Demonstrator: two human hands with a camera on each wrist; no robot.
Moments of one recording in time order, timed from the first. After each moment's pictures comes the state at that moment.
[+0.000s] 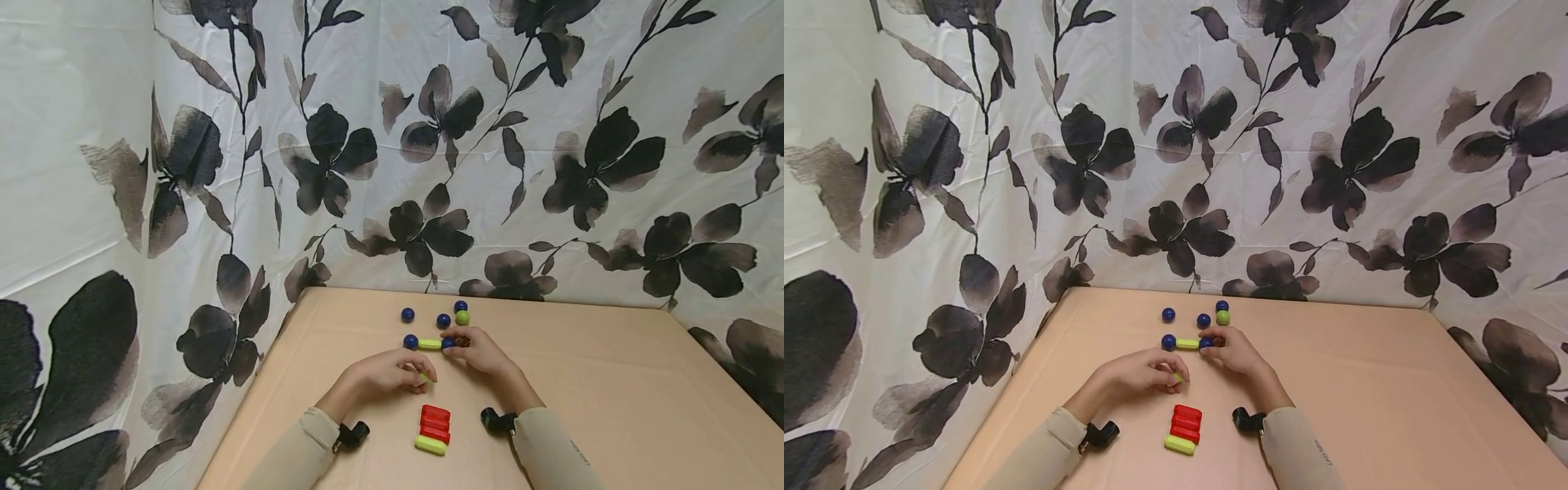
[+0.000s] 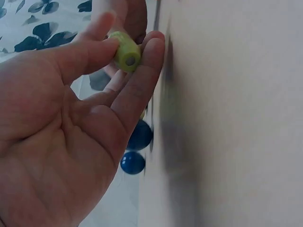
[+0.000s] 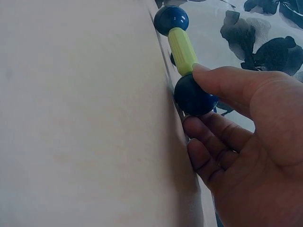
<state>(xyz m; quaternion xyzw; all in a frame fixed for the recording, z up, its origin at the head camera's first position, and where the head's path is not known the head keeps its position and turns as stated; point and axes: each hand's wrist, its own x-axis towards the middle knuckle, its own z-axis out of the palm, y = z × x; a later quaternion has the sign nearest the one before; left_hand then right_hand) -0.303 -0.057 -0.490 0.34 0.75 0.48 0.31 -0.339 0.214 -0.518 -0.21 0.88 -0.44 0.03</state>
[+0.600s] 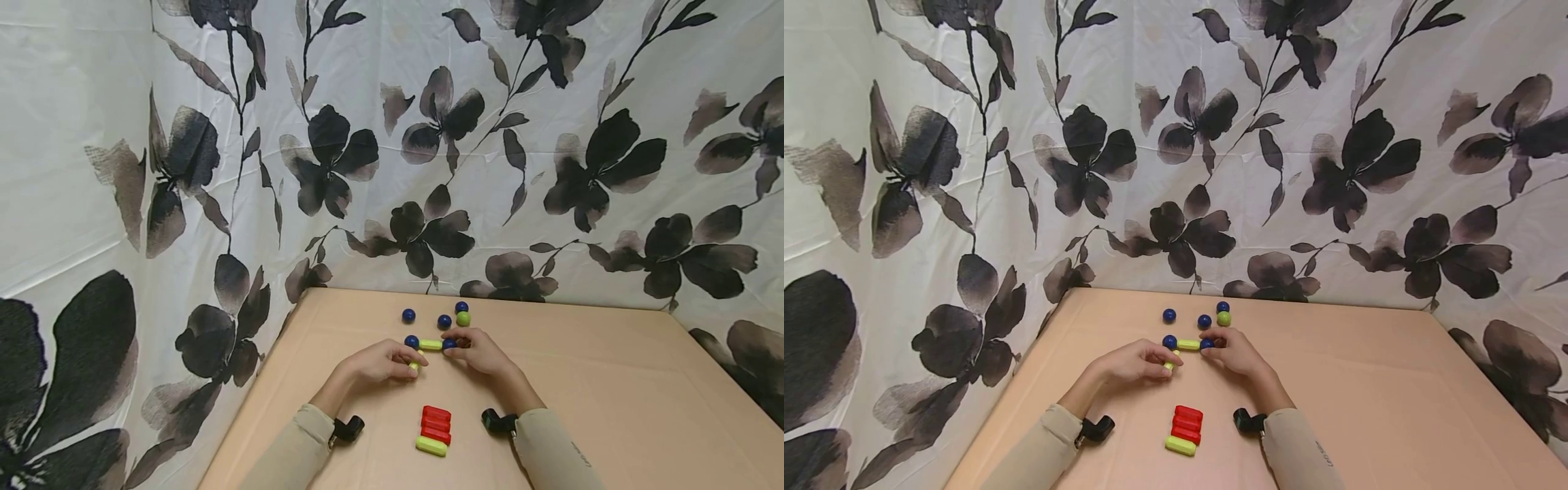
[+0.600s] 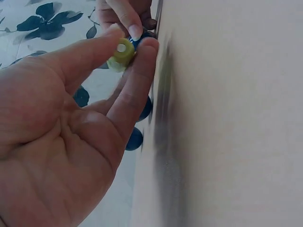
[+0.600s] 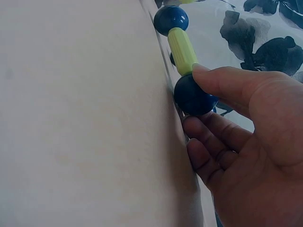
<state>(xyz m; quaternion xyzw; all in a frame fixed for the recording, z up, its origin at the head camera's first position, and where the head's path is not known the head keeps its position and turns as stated) -0.316 -0.077 -0.490 0.31 0.78 0.48 0.26 -0.340 0.214 -0.519 -0.21 0.88 -0.43 0.03</state>
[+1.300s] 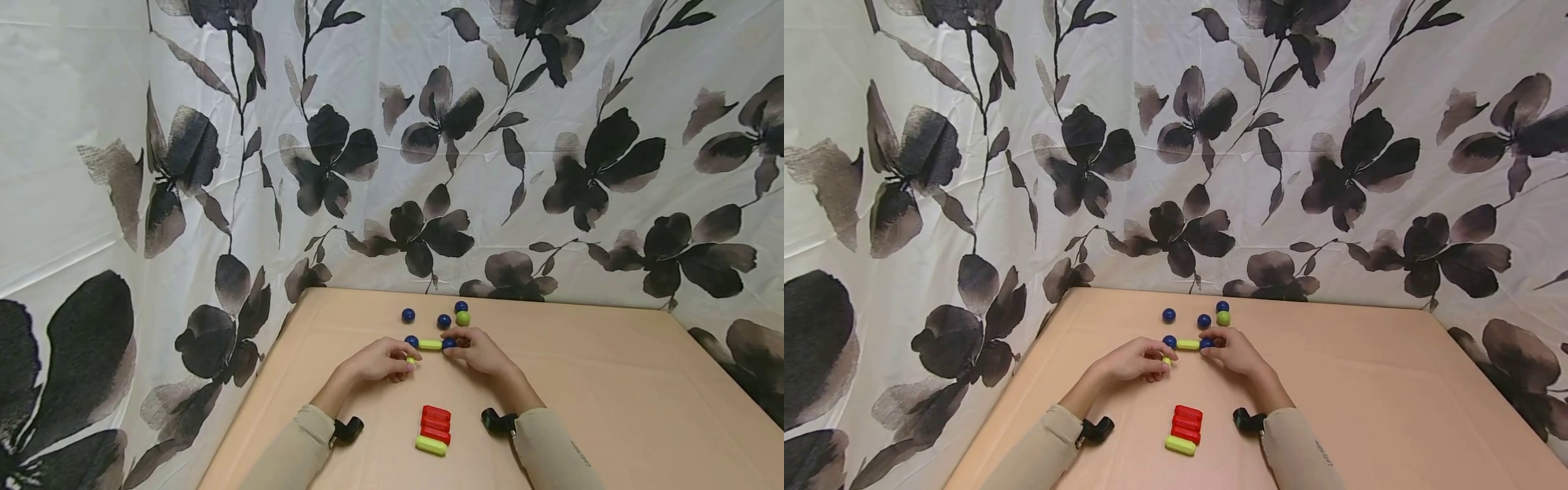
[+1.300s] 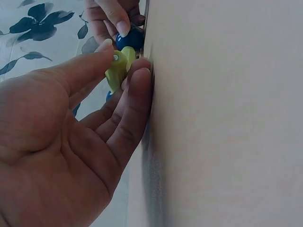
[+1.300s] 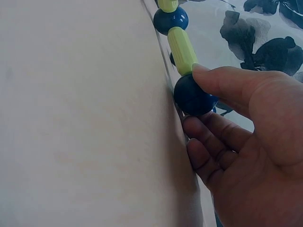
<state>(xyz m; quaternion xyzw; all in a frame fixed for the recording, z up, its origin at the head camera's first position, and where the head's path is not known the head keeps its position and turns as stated) -0.320 -0.076 -0.499 0.28 0.80 0.48 0.22 -0.338 0.212 -0.516 -0.20 0.88 -0.43 0.04</state>
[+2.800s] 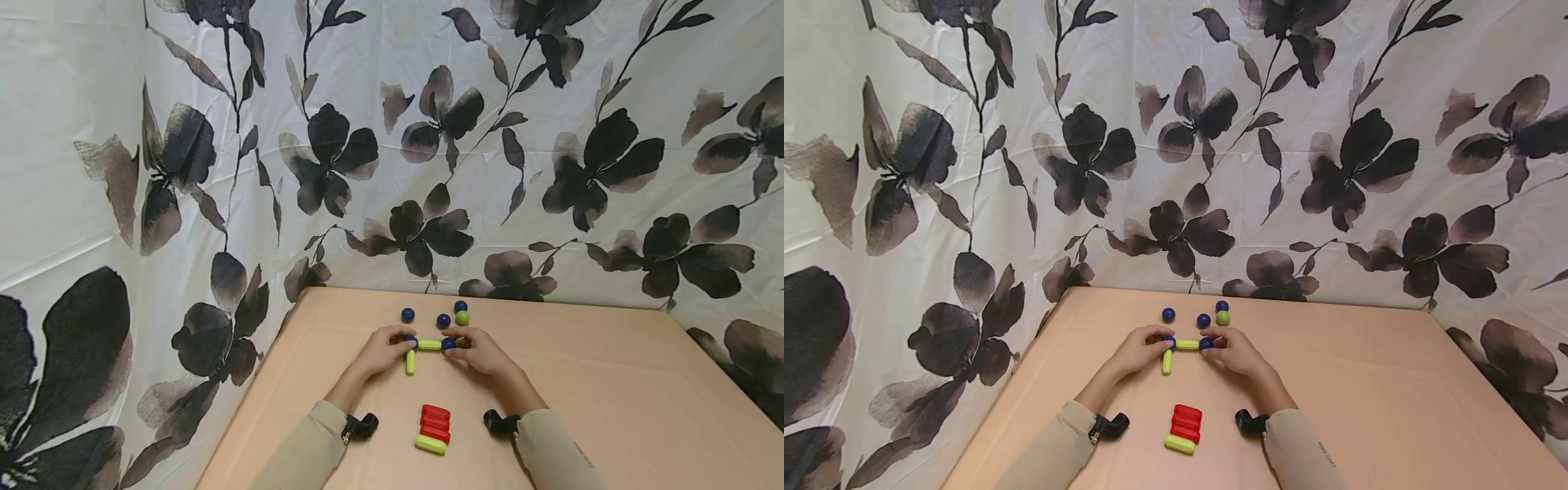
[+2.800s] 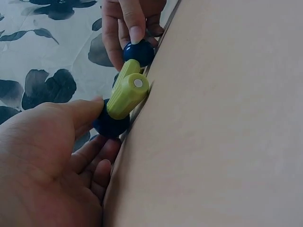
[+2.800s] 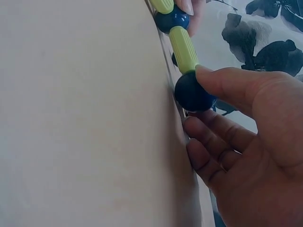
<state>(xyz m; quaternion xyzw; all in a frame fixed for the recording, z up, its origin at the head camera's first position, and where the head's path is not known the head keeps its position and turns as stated) -0.340 -0.063 -0.525 0.22 0.83 0.51 0.03 -0.335 0.217 -0.515 -0.19 0.88 -0.43 0.04</state>
